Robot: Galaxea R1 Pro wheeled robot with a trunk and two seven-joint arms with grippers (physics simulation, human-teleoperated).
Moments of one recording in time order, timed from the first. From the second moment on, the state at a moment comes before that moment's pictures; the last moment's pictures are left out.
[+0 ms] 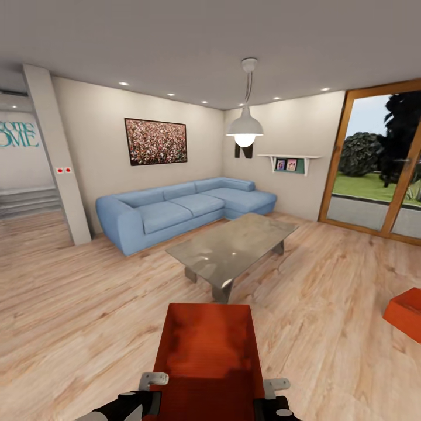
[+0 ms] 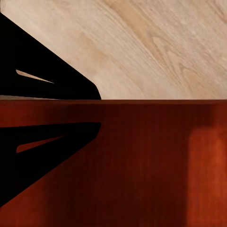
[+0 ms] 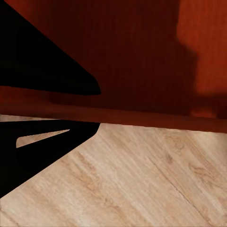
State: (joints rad) left arm -0.60 -0.06 0.03 0.00 -0.03 0.05 0.01; right arm -0.54 0.12 0.56 0.00 -0.47 -0.12 -0.14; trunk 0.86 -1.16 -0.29
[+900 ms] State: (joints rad) left arm -0.60 -0.06 0.03 0.00 -0.03 0.05 0.01; right arm -0.54 0.12 0.56 0.00 -0.47 -0.12 -0.14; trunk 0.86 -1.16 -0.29
